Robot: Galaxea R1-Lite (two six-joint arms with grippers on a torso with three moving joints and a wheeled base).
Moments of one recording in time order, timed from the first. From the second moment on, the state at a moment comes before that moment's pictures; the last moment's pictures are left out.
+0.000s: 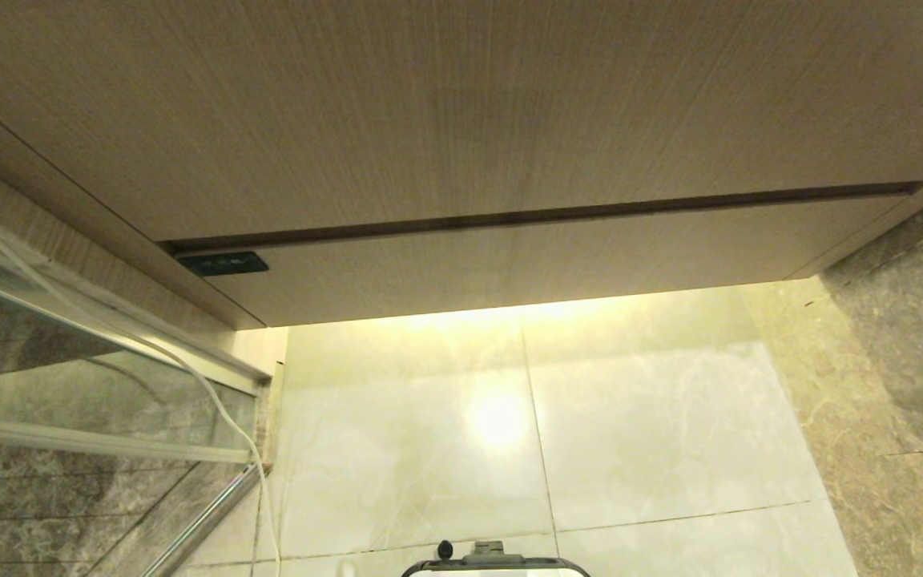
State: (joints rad) left arm 0.00 0.00 0.00 0.00 0.00 0.00; right arm 0.00 0.00 -0.01 -0.04 0.01 -0.08
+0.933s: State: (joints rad) left arm 0.00 0.00 0.00 0.00 0.00 0.00; right arm 0.00 0.00 0.00 -0.01 0.00 0.02
